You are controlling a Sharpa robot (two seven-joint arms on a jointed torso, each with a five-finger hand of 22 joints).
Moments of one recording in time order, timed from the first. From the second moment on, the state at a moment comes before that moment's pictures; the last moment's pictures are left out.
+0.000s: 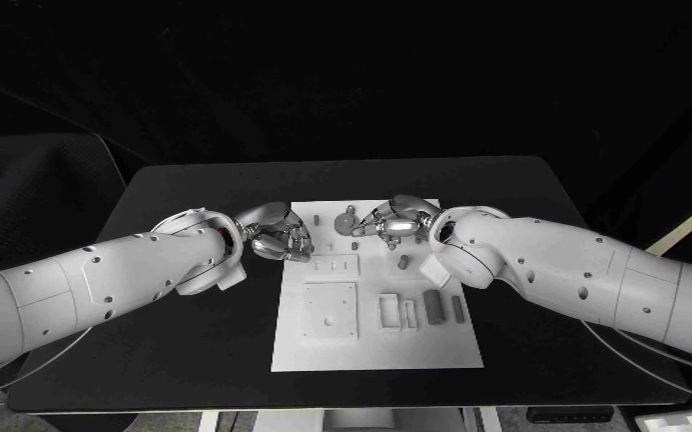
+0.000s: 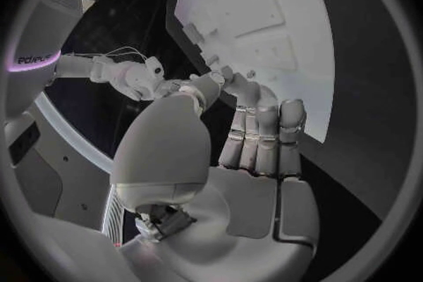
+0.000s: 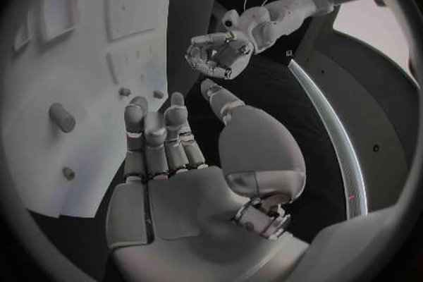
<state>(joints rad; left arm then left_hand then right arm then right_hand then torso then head) 1.21 -0.75 -0.19 1.28 -1.02 -0.14 0.18 1.25 -0.13 0.56 -0.09 0.18 1.01 0.13 0.32 0.52 0.96 0.09 0.82 0.45 1.09 0.01 1.15 1.12 0.11 0.83 -0.06 1.60 0.46 1.13 -0.62 -0.05 1.33 -0.70 -0.18 -0.08 1.06 -0.06 0.35 -0.12 0.18 0.84 0.16 0.35 0.61 0.92 0.06 1.44 0.60 0.93 -0.01 1.56 1.04 0.13 0.54 0.00 1.66 0.48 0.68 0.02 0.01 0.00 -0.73</state>
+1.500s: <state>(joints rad) 1.21 -0.74 -0.19 1.21 -0.58 0.19 0.18 1.27 -0.14 0.57 -0.10 0.18 1.01 0.13 0.32 0.52 0.96 0.09 0.81 0.44 1.09 0.01 1.15 1.12 0.11 0.83 -0.06 1.61 0.46 1.10 -0.59 -0.06 1.34 -1.25 -0.34 0.27 1.23 -0.09 0.38 -0.14 0.18 0.84 0.16 0.35 0.61 0.93 0.06 1.44 0.58 0.94 -0.02 1.56 1.02 0.13 0.54 0.00 1.66 0.47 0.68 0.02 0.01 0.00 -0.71</state>
